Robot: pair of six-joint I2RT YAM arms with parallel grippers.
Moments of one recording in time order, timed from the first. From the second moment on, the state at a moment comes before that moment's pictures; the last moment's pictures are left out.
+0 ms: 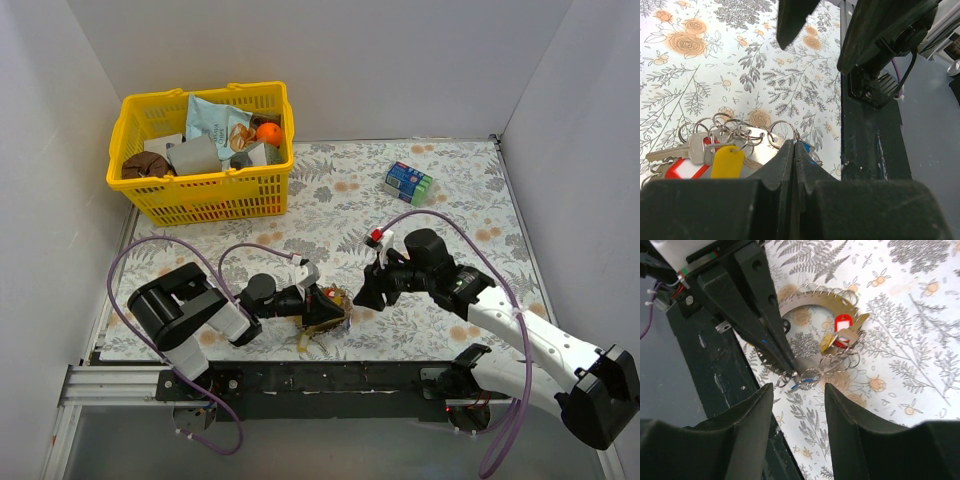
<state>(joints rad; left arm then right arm) -0.84 1.66 0.25 1.35 0.65 -0.36 0.71 0.97 0.68 -0.34 -0.51 0.11</state>
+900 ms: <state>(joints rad) -0.84 1.50 0.24 1.36 0.59 -0.33 0.70 0.98 0.58 -0.19 -0.67 0.13</state>
